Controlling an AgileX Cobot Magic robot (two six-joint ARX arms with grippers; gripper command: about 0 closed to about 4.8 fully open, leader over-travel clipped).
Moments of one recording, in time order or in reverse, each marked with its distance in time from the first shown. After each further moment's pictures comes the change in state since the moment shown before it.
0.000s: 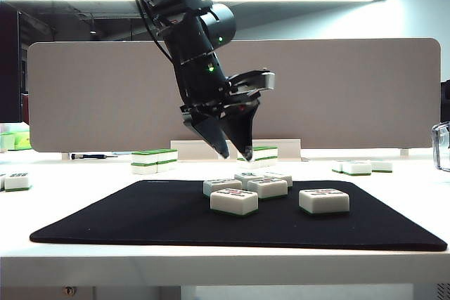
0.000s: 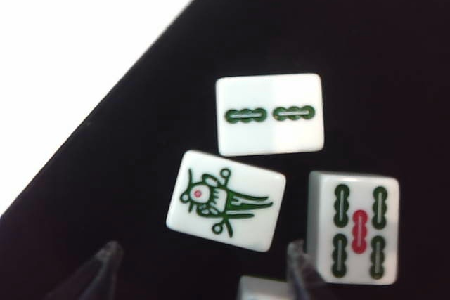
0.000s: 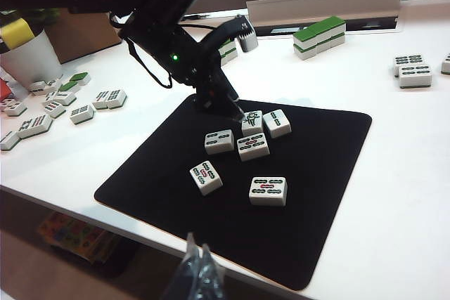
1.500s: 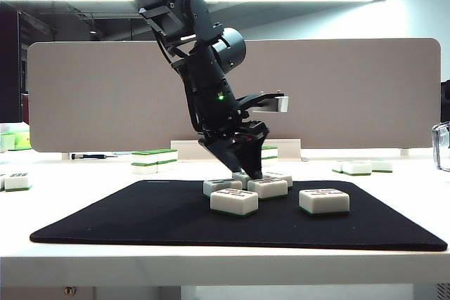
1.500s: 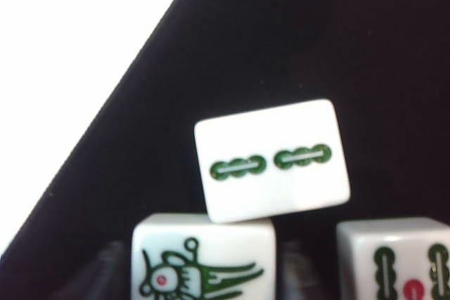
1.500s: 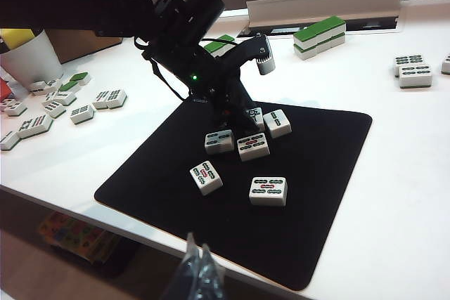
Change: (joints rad) left arm -0.013 0.081 0.000 0.109 -0.001 0.109; right arm 0.000 0.000 0.000 0.000 0.000 0.000
